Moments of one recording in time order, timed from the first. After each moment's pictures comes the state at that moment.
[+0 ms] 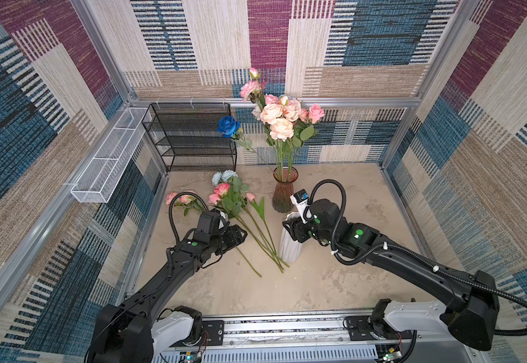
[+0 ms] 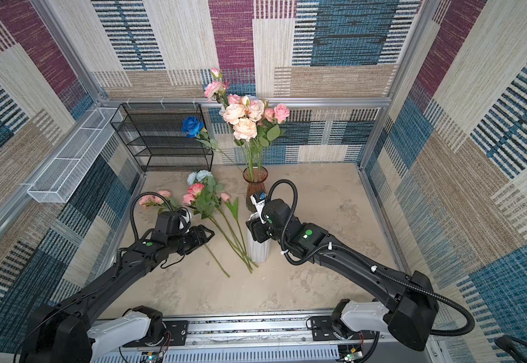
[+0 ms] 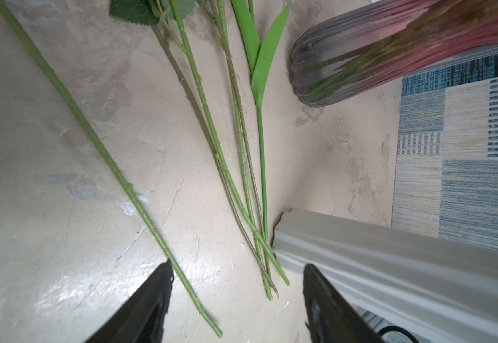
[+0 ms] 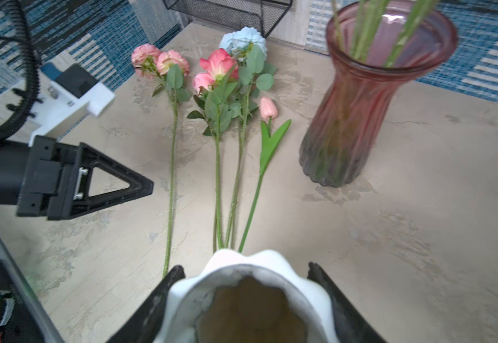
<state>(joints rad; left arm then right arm) -0.31 1.13 0.68 -0.36 0.29 -0.76 0.86 1.28 1.07 -0.38 0.07 0.23</state>
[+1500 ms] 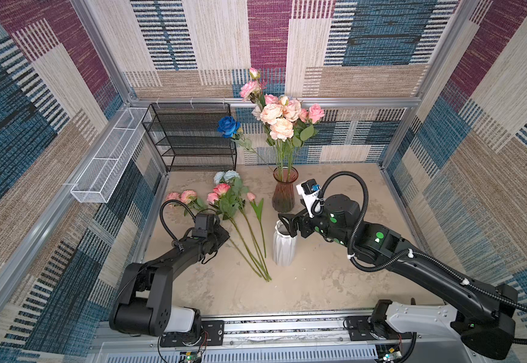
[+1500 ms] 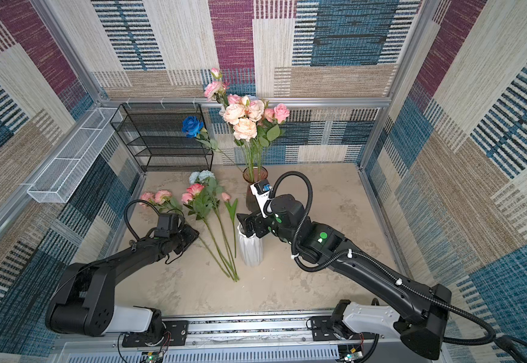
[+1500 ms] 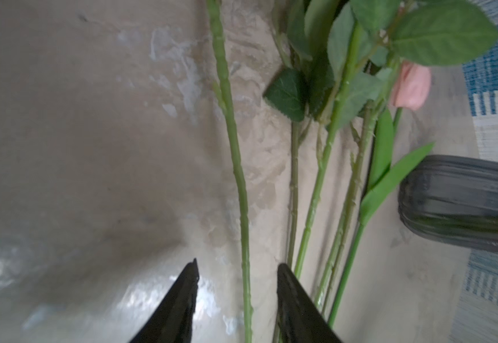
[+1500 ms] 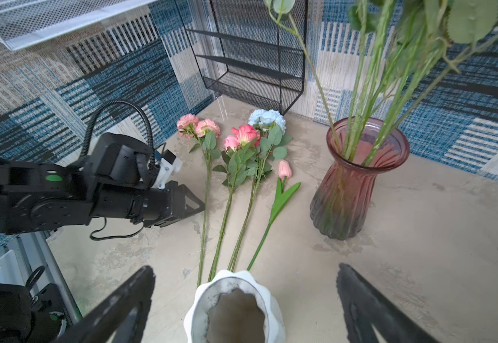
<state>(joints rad) -0.15 1.47 0.65 -0.08 0.10 -0.89 0.89 1.14 1.16 -0.39 0.16 0.21</state>
